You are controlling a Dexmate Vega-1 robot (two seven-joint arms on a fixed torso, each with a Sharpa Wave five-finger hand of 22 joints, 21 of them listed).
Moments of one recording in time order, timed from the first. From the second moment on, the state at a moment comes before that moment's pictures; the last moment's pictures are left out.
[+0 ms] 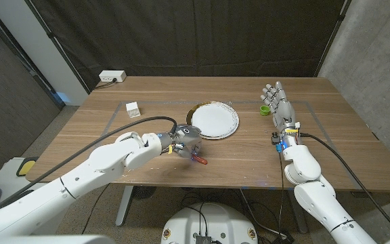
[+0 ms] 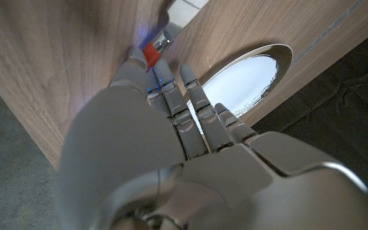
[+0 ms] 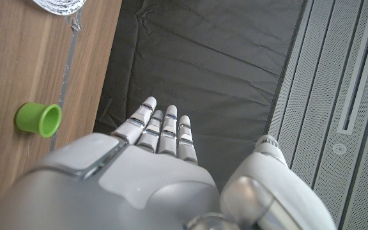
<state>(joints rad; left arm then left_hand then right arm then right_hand) 1.01 0.91 0.52 -2.15 1.03 -0.11 -0.37 1.22 0.03 0.27 -0.13 0.20 1.11 -0.06 0.36 0.20 1.19 -0.16 0.30 0.43 0.91 -0.13 0.24 0.21 0.19 -0.04 0.20 0.17 -1.30 -0.40 -0.17 -1.81 0.38 0.40 -0.17 0.29 -0.03 0.18 -0.07 0.20 0.25 0.06 0.20 0.18 0.26 0.11 0.22 0.18 0.14 0.06 0.19 0.18 0.21 -0.04 0.23 0.18</state>
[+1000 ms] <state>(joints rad) 0.99 0.89 0.46 -2.14 1.05 -0.08 -0.31 1.22 0.03 0.28 -0.13 0.19 1.11 -0.06 0.36 0.20 1.19 -0.16 0.30 0.48 0.92 -0.13 0.23 0.22 0.19 -0.04 0.20 0.17 -1.26 -0.39 -0.19 -1.78 0.37 0.40 -0.17 0.29 -0.03 0.18 -0.08 0.20 0.25 0.06 0.20 0.18 0.26 0.11 0.22 0.18 0.14 0.06 0.19 0.18 0.22 -0.03 0.23 0.18</state>
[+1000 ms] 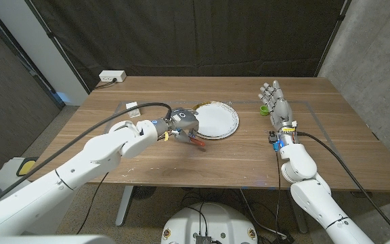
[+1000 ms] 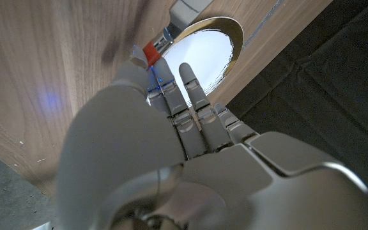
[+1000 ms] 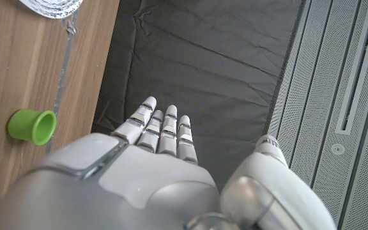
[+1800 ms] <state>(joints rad) 0.82 0.80 0.52 -1.96 1.00 -0.11 -0.18 1.22 0.03 0.29 -0.14 0.19 1.10 -0.04 0.38 0.20 1.18 -0.17 0.30 0.52 0.92 -0.13 0.22 0.23 0.19 -0.04 0.20 0.17 -1.24 -0.38 -0.20 -1.76 0.37 0.39 -0.18 0.29 -0.03 0.18 -0.08 0.20 0.25 0.06 0.20 0.18 0.26 0.11 0.22 0.18 0.14 0.06 0.19 0.18 0.22 -0.03 0.22 0.18</state>
